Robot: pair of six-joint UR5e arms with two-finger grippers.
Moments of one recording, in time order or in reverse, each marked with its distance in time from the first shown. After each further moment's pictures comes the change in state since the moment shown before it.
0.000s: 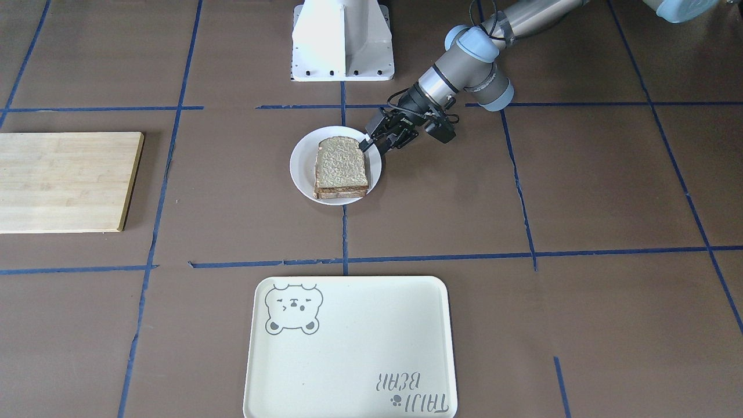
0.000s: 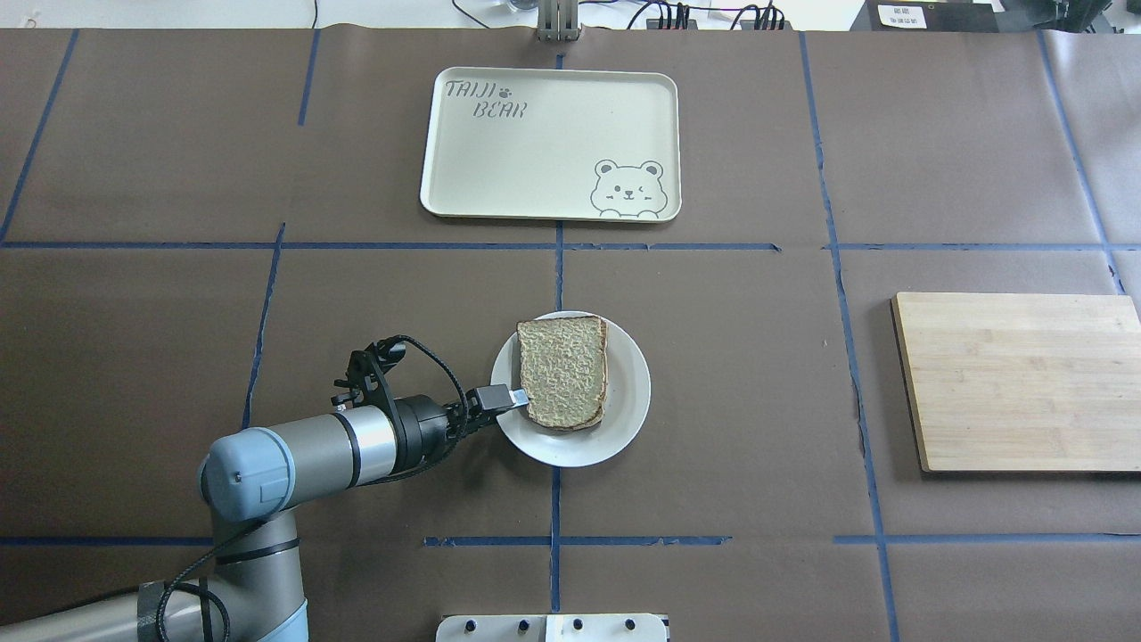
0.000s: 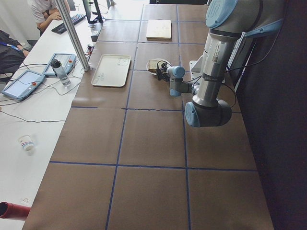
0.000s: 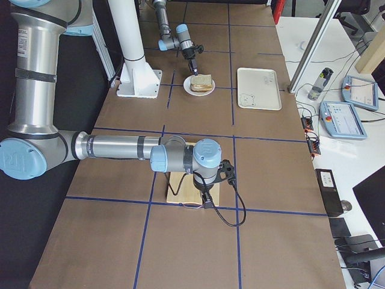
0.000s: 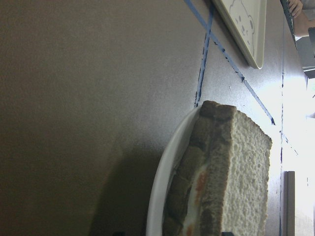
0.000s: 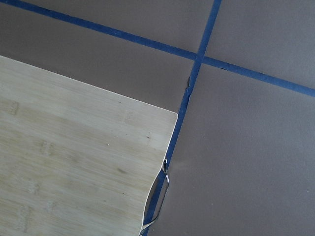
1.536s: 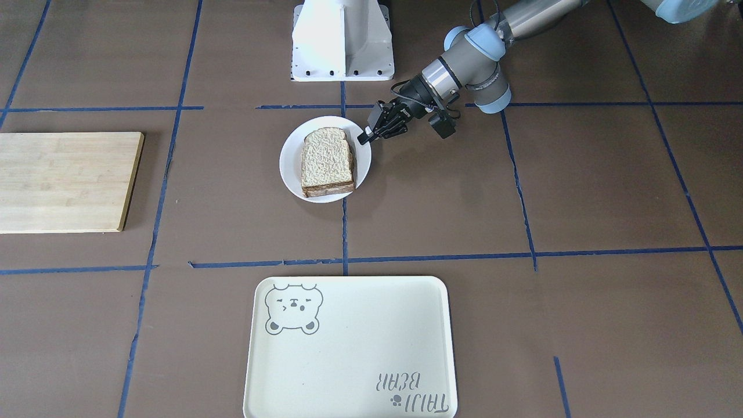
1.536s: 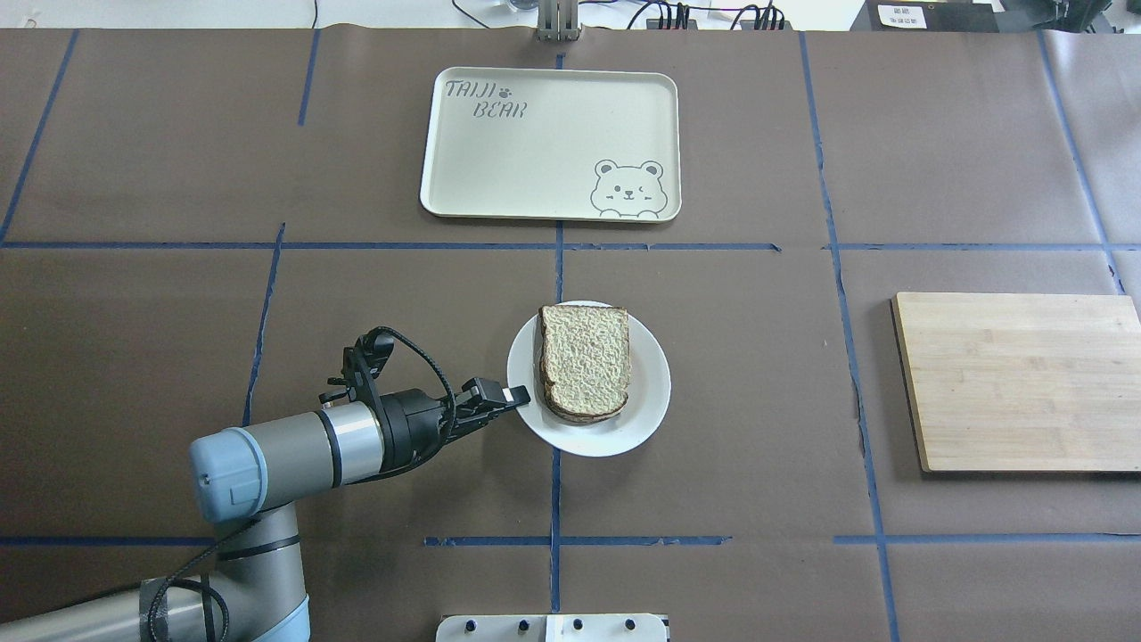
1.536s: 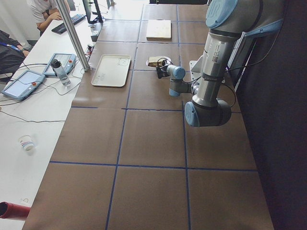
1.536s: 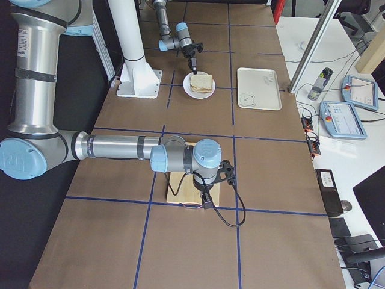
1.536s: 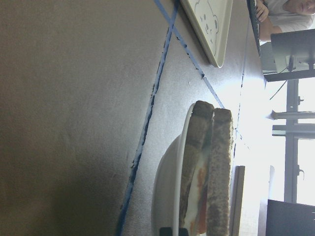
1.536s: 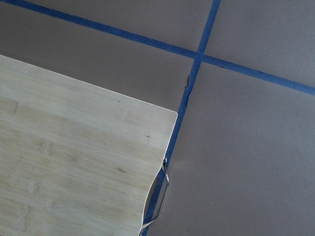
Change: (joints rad) left arm -0.008 -0.003 0.002 -0.189 0.014 -0.074; right arm -0.001 0.000 -0.001 -0.003 -0.002 0.000
